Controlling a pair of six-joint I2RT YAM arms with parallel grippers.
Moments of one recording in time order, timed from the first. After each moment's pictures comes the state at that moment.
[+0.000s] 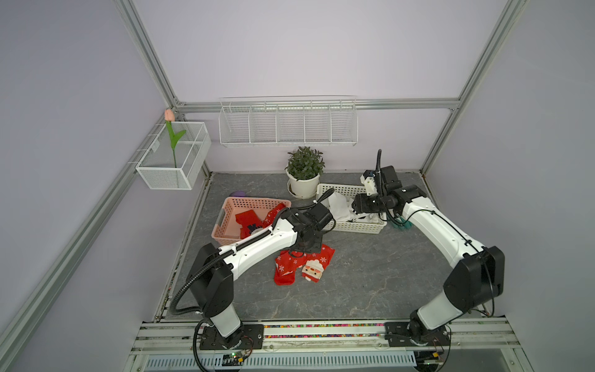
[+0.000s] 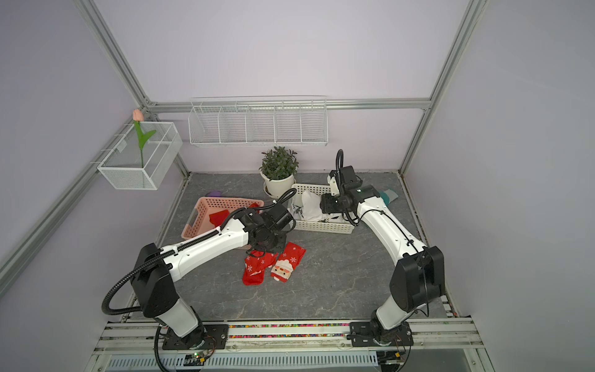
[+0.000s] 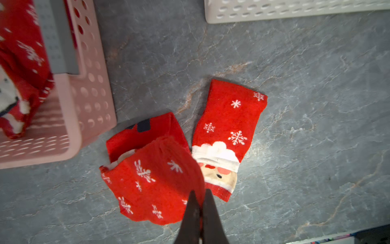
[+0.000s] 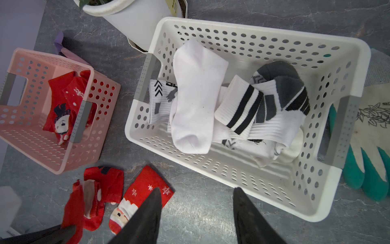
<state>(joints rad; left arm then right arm) -0.91 1.67 1.41 -1.03 -0.13 -0.63 0.37 1.61 1.45 -0.78 -0.14 0.26</state>
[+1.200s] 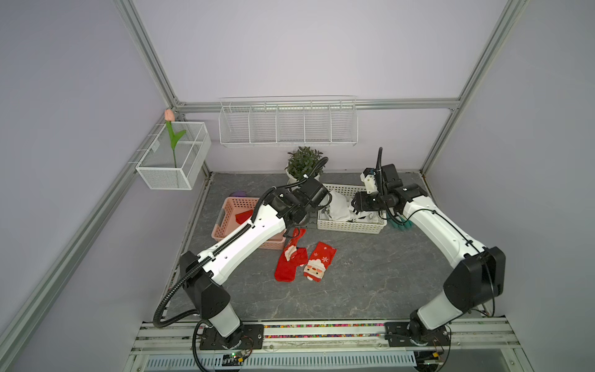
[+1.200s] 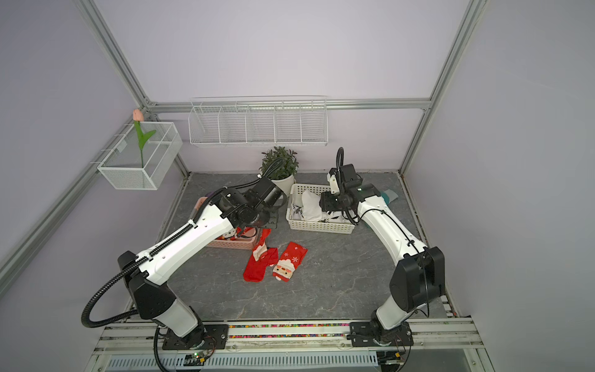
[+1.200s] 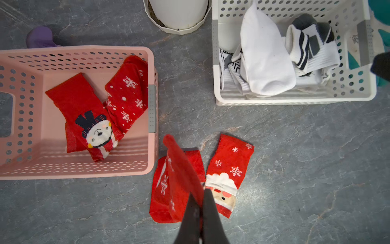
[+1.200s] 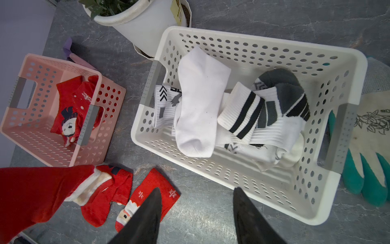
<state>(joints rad) -0.86 1.65 1.74 -1.18 -0.29 -0.60 0.37 1.61 1.47 -0.79 -0.15 0.25</state>
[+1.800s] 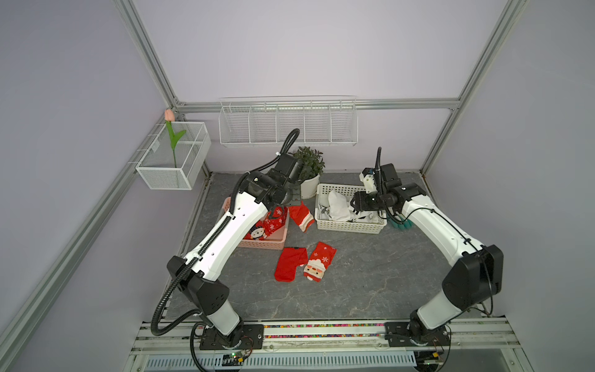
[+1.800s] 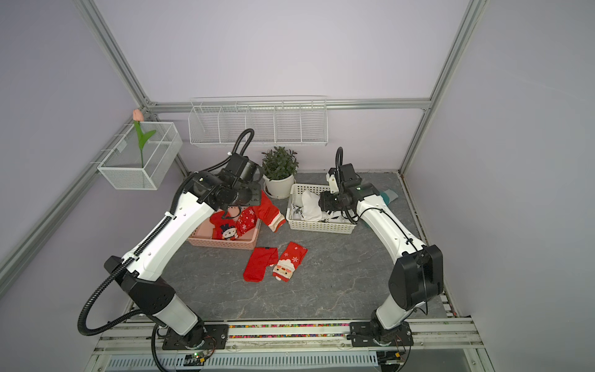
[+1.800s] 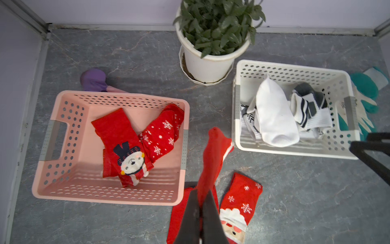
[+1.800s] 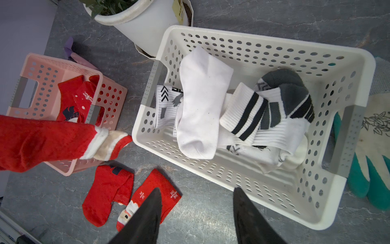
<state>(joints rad) -0.65 1.65 1.91 -1.19 -0.30 -0.48 0.37 1.62 1.48 -0.79 -0.16 0.25</state>
